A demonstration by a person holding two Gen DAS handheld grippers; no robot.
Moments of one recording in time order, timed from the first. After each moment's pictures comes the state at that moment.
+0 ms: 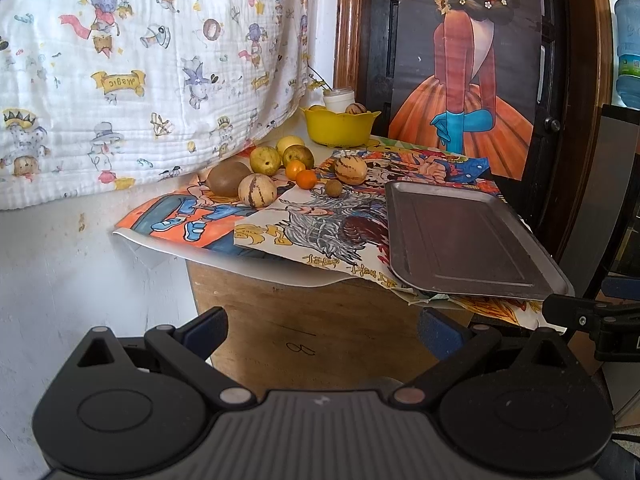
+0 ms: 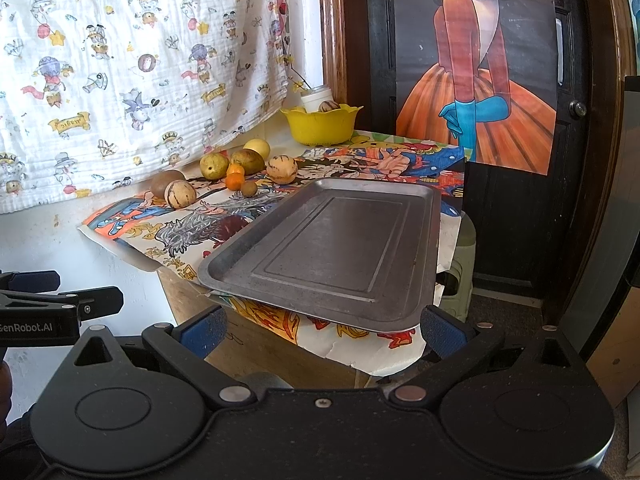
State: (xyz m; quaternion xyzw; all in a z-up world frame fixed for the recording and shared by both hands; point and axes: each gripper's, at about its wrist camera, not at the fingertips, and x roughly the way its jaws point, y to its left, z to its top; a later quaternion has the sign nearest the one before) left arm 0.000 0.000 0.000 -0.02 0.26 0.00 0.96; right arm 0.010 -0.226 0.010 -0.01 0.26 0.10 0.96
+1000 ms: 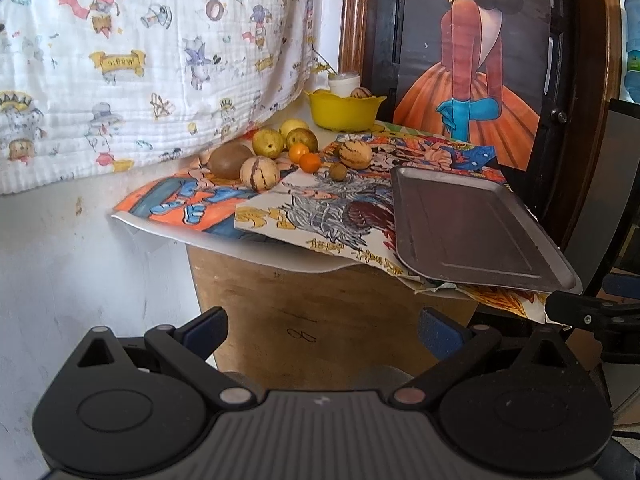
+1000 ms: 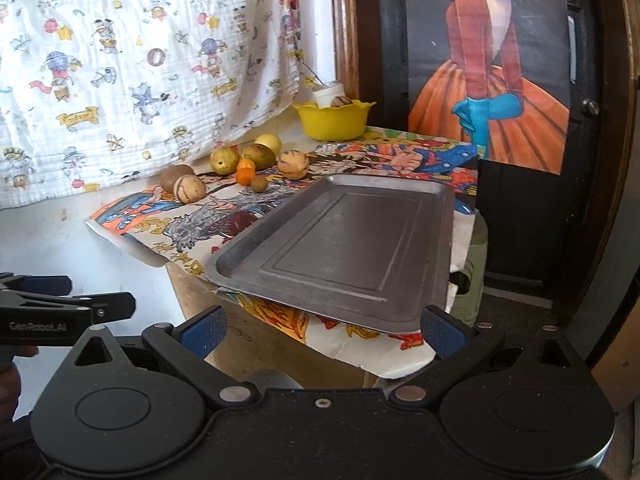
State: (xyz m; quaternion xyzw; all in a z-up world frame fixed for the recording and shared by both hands) left arm 0.007 0.003 -0.007 -0.03 0.29 0.01 0.96; right arm 0.016 -0.224 0.007 -0.01 0.26 0.13 0.96
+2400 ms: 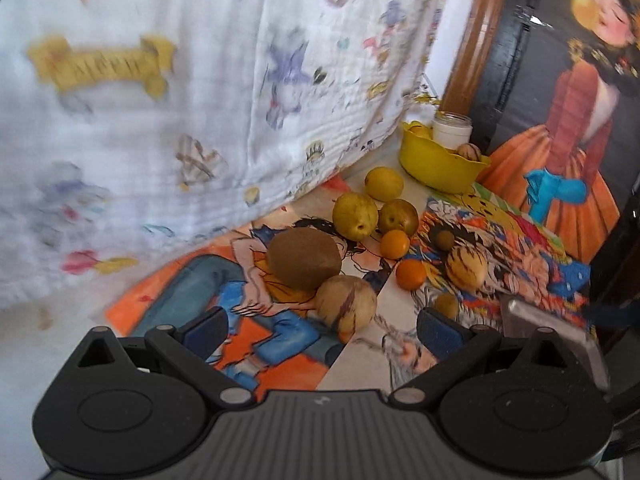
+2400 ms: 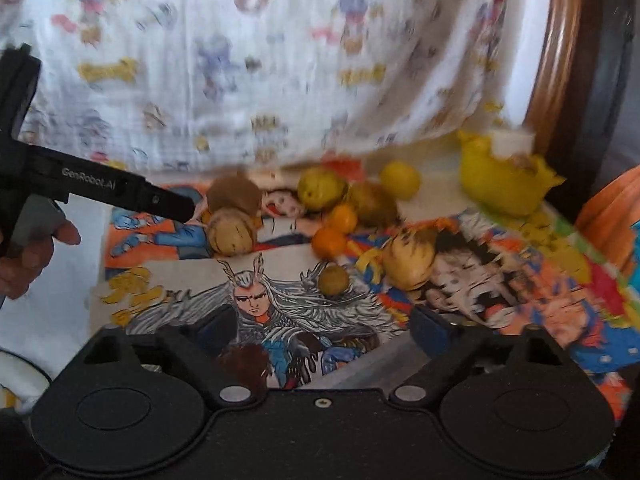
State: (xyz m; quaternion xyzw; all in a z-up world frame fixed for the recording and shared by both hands) left arm 0.203 0.111 0.026 -0.16 0.30 0.08 0.94; right arm 0.268 -0.124 0.039 -0.18 0.28 0.36 0.87
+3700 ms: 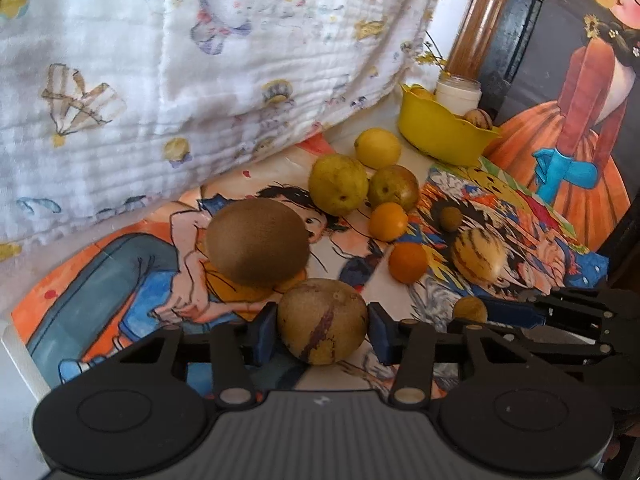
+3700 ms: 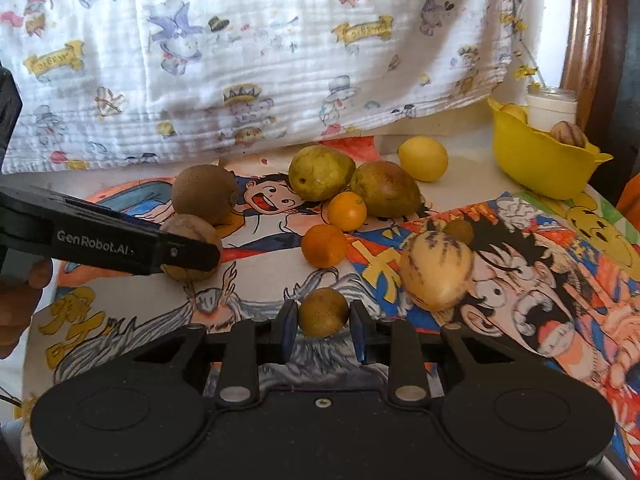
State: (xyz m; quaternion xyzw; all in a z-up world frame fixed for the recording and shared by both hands) left arm 0.261 0.094 -0.012 -0.17 0.34 0.07 0.92; right arm 0.325 -0.100 0.004 -0.16 0.30 0.39 0.86
